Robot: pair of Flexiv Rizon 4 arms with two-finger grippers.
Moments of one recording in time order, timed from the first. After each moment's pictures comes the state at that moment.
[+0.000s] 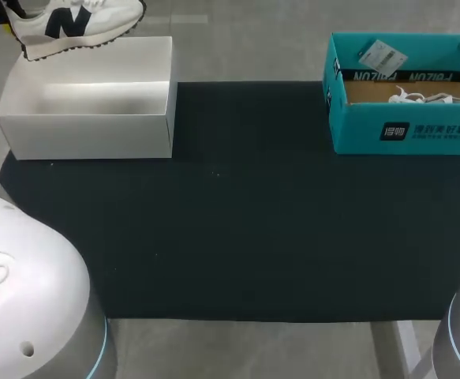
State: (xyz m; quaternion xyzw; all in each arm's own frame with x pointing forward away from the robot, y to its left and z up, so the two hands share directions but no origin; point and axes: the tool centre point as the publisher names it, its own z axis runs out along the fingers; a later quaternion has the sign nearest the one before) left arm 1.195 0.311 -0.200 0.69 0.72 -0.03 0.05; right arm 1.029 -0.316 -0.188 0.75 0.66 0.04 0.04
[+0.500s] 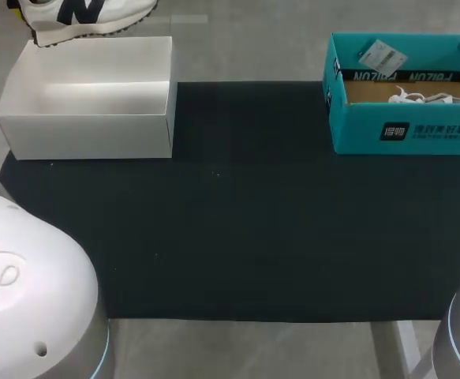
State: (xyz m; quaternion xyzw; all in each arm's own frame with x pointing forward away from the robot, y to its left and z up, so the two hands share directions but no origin) left arm 1.197 0.272 -0.161 0.69 0.72 -0.01 0.04; right arm 1.029 -0.316 -0.188 0.75 0.66 0.04 0.04
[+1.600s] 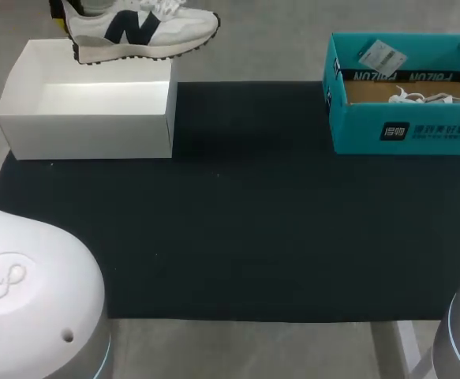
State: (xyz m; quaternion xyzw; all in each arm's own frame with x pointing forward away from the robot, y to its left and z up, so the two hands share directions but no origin) left arm 1.079 0.144 -0.131 0.72 0.69 0.00 -0.01; right arm 1.029 -0.316 -0.188 0.75 0.66 0.04 0.04
